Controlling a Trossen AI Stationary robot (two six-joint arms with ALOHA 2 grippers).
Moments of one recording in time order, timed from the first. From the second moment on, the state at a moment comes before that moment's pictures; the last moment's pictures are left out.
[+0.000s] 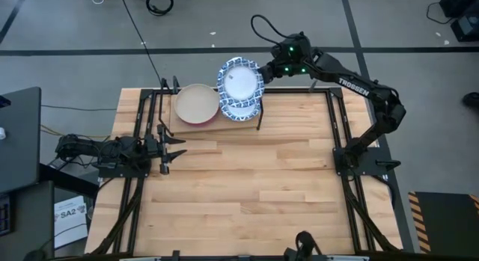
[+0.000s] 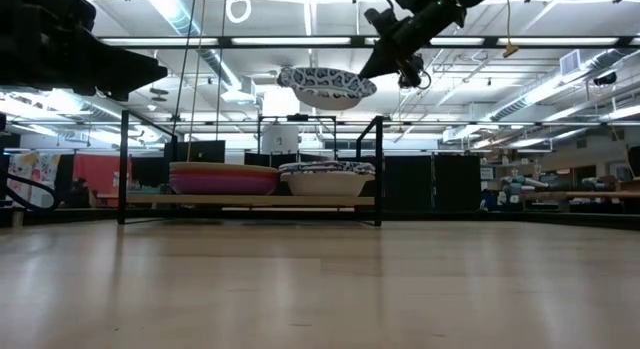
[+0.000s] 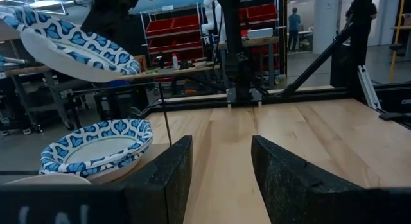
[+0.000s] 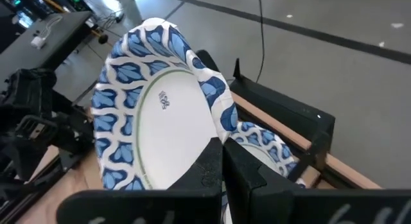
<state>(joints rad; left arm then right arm) -0.16 0.02 0.01 0.08 -0.34 0.13 -0.69 1.55 1.51 -0.48 -0.26 0.37</state>
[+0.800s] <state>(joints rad) -0.16 0.02 0.01 0.08 -0.34 0.13 -0.65 1.74 1.49 -0.38 -0.21 0.36</state>
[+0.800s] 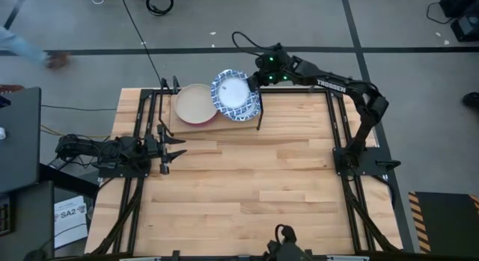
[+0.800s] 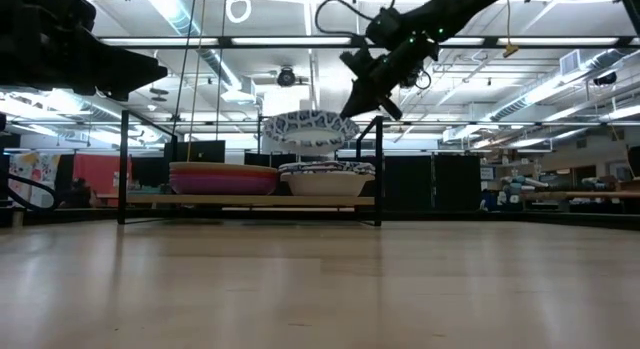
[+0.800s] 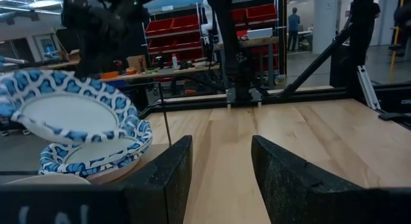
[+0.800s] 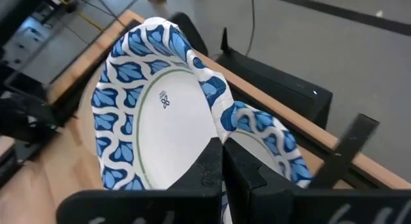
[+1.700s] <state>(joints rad) -0.16 0.02 0.01 0.08 -0.34 0.13 -0.66 1.77 1.49 -0.41 -0.23 0.36</state>
